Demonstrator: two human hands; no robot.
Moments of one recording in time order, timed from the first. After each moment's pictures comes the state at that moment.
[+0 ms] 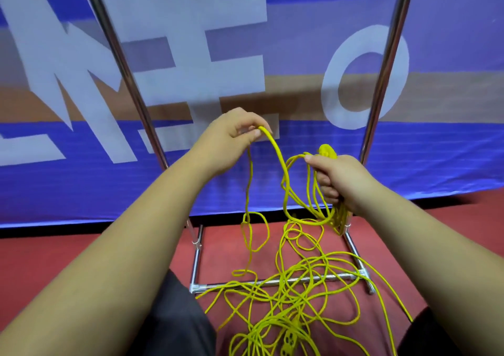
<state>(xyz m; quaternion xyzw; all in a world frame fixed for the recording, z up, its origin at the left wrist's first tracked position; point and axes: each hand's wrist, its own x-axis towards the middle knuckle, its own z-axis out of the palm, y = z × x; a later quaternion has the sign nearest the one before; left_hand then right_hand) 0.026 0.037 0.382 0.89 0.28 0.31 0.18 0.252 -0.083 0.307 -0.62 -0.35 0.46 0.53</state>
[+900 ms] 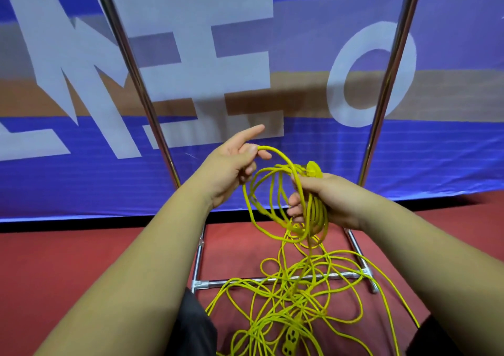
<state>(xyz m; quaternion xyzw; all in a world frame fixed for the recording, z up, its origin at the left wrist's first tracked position) 0.013 0.016 0.325 0.66 0.28 0.34 0.61 0.222 -0.093 0.285 -0.53 -0.34 0.63 0.46</state>
